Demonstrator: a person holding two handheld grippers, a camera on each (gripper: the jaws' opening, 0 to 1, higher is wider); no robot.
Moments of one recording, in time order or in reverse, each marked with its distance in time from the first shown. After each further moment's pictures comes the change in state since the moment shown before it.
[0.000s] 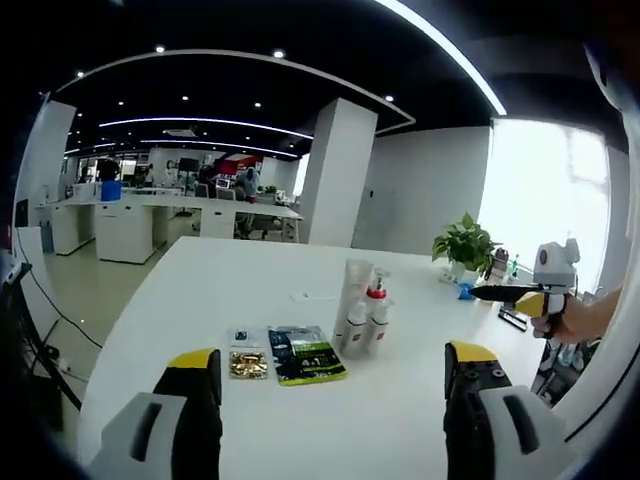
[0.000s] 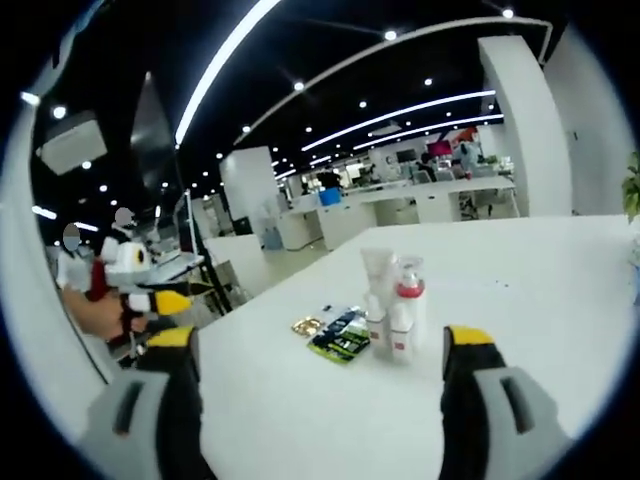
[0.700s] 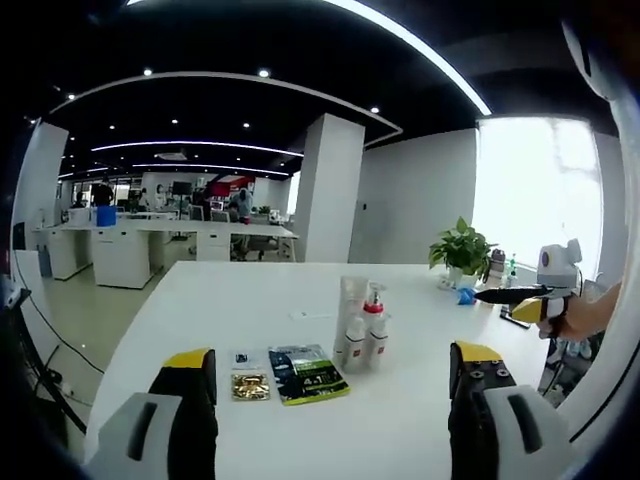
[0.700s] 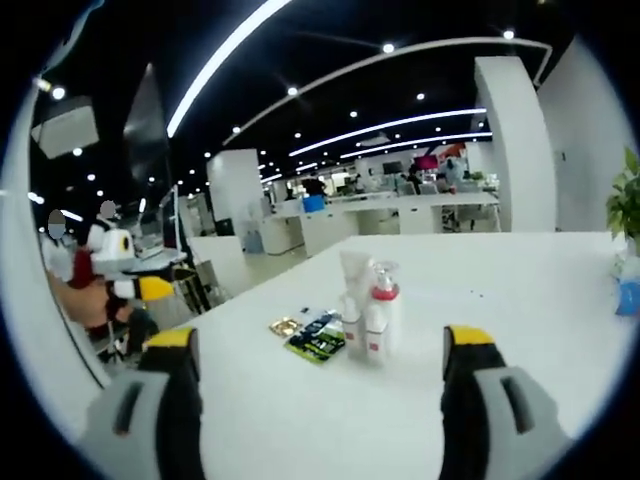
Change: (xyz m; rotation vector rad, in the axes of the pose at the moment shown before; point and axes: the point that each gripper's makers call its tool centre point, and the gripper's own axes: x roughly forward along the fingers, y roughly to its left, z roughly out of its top) left arm 0.001 -0.005 0.015 0.071 -0.072 -0.016; right arm -0.014 -0.013 -0.001 -0.045 -0.039 -0.078
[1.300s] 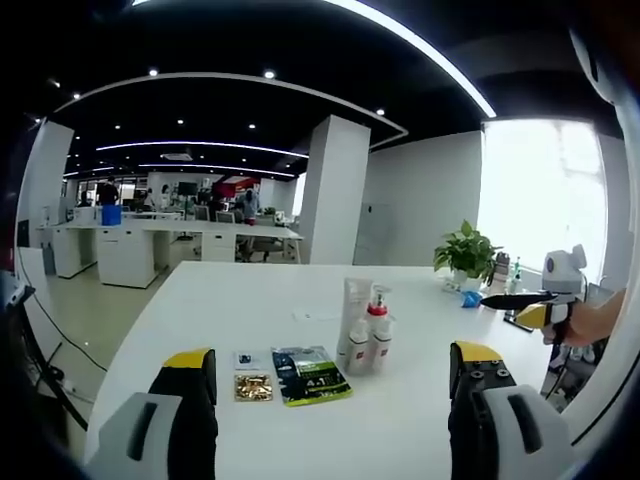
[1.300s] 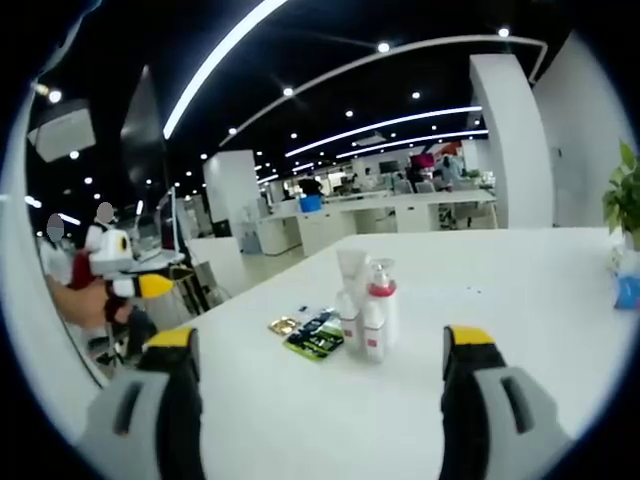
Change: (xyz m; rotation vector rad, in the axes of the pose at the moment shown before) left arm -0.002 0.002 0.002 -0.008 -0.013 0.021; right arm -0.004 -0.002 -0.004 0.015 -0.002 -0.011
